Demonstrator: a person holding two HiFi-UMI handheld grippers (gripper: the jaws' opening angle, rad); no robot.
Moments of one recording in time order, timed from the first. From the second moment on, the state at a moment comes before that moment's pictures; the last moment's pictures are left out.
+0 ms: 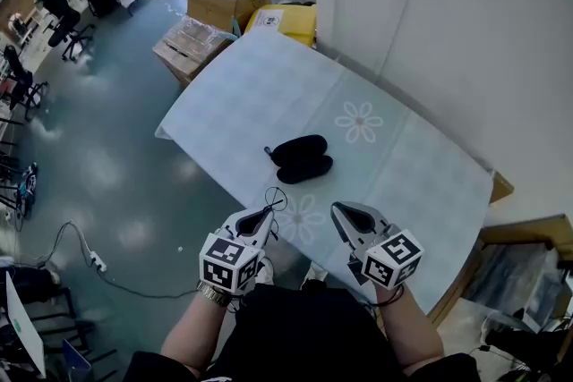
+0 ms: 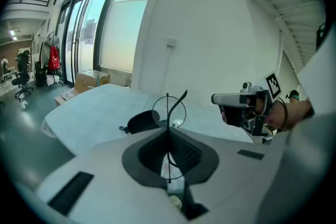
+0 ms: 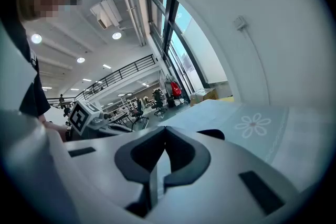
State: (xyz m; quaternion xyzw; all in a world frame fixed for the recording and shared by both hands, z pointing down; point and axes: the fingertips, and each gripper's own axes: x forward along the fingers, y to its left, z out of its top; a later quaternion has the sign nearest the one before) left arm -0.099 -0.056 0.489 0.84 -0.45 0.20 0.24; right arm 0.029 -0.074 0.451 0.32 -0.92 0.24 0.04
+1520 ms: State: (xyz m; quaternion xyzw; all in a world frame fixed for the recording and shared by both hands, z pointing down) left arm -0.190 0.011 0.472 0.92 -0.28 0.20 0.20; right arm -0.081 0.031 0.450 0.47 -0.85 0.25 0.03
